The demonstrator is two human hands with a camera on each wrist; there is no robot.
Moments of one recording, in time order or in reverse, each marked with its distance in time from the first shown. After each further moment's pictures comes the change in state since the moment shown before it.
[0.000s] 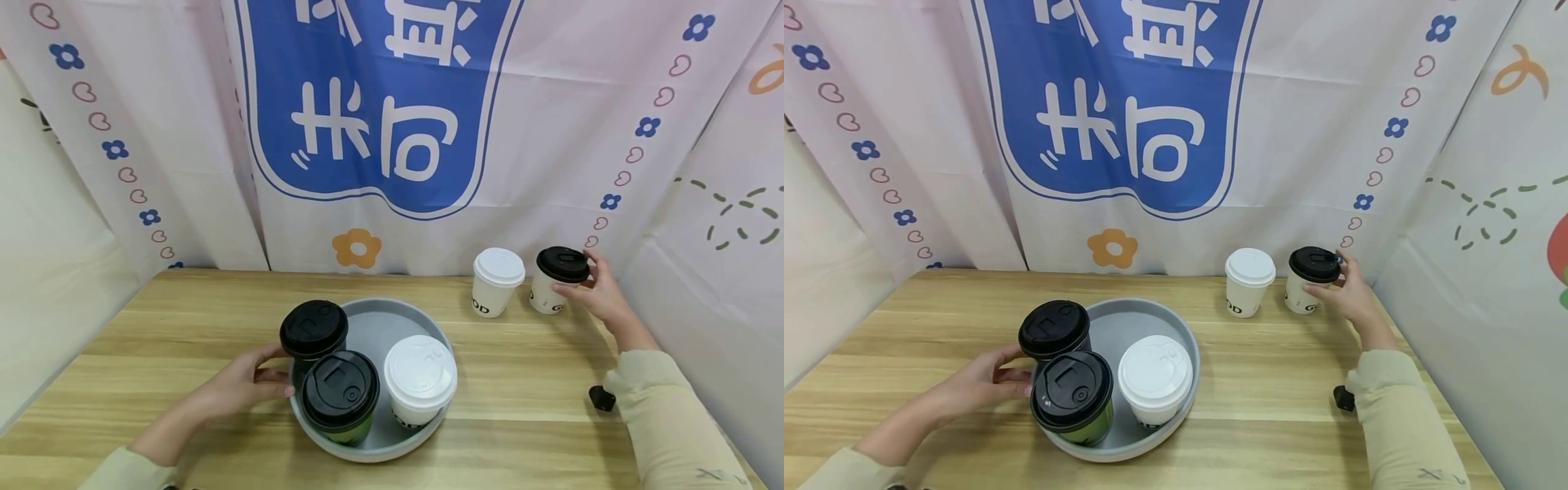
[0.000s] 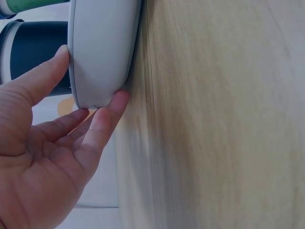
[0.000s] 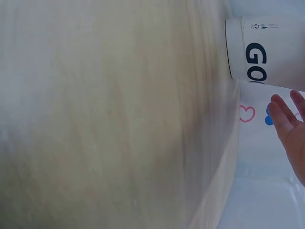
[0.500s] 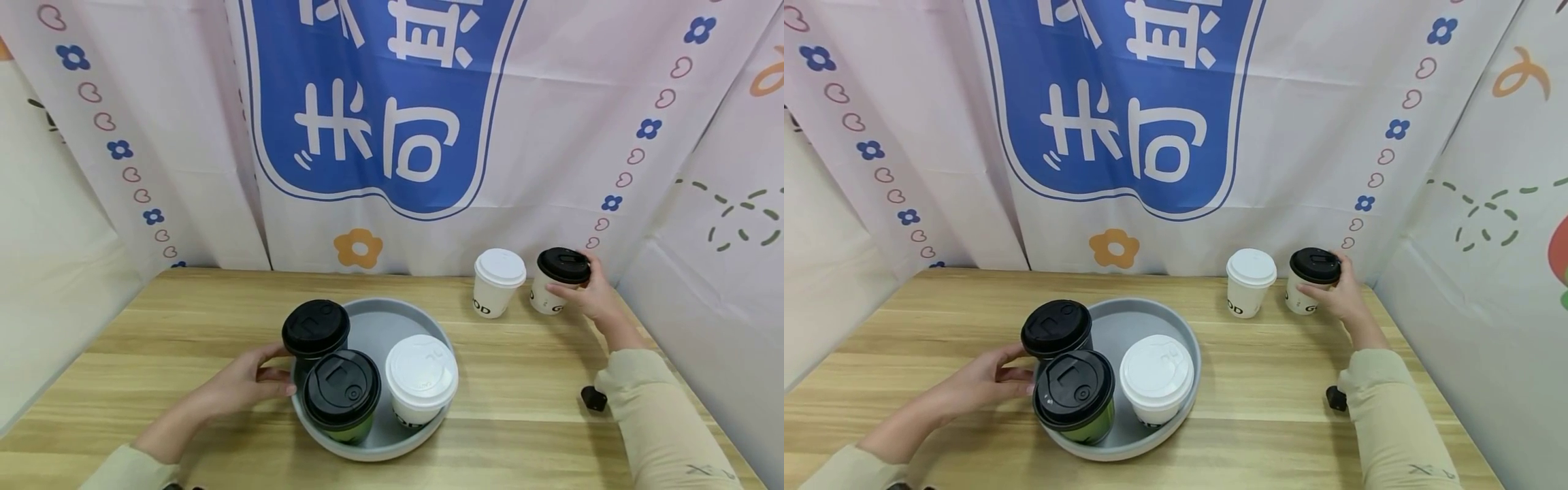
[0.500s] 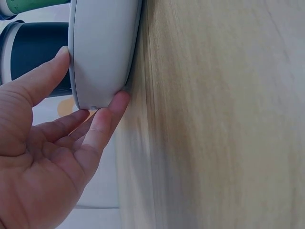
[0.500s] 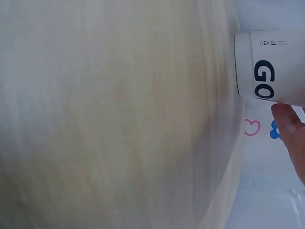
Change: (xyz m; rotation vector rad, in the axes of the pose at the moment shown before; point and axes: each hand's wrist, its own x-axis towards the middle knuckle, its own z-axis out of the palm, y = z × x) left_hand 0.000 0.001 0.001 -0.016 -0.009 0.006; right_hand 0.002 -0.004 0.014 0.103 0.040 -0.028
